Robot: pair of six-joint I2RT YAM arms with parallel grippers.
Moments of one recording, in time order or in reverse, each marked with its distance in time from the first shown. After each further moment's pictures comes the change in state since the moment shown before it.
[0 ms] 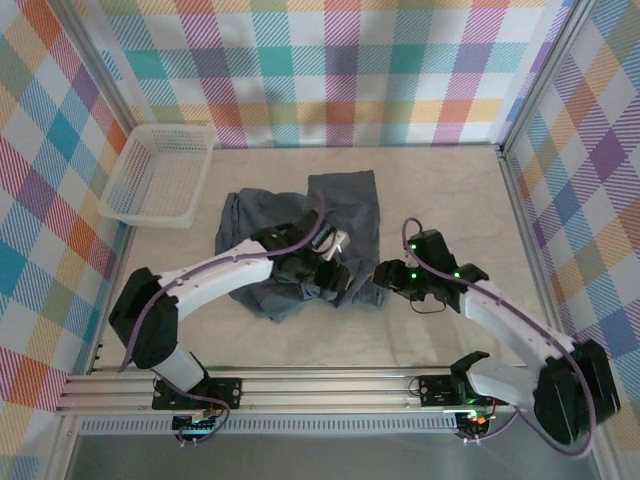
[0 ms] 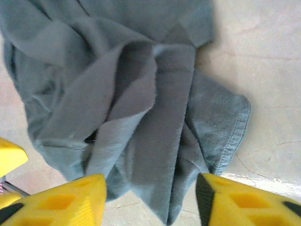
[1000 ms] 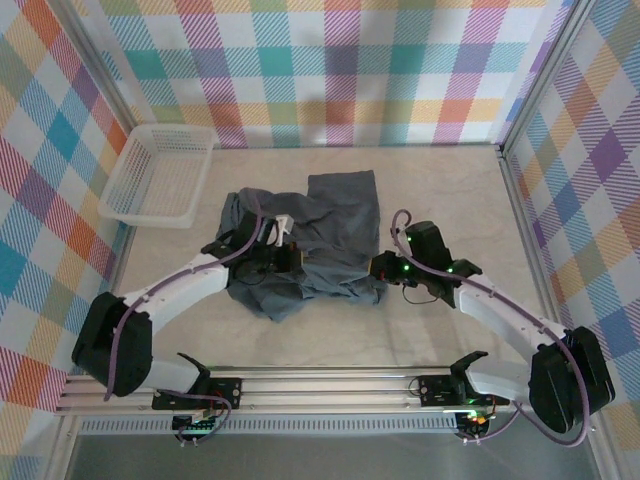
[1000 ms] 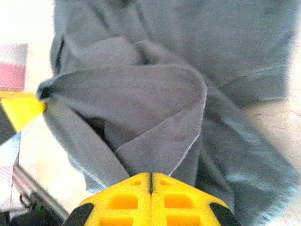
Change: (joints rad) left arm 0.330 -0.254 -0.372 0.352 0.080 -0.160; right arm 0.032 0.022 0.013 0.201 -0.077 -0.137
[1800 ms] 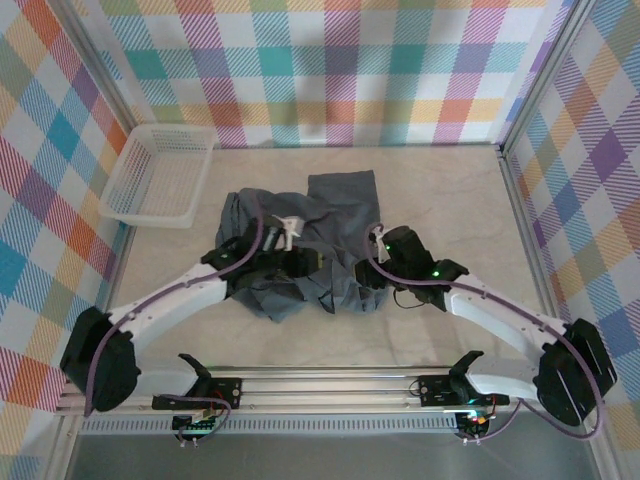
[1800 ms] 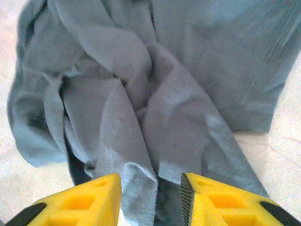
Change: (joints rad) left arm -0.154 -0.052 0.045 0.000 -0.039 -0.071; right arm 0.178 0.031 0.069 -0.082 0.284 -0.246
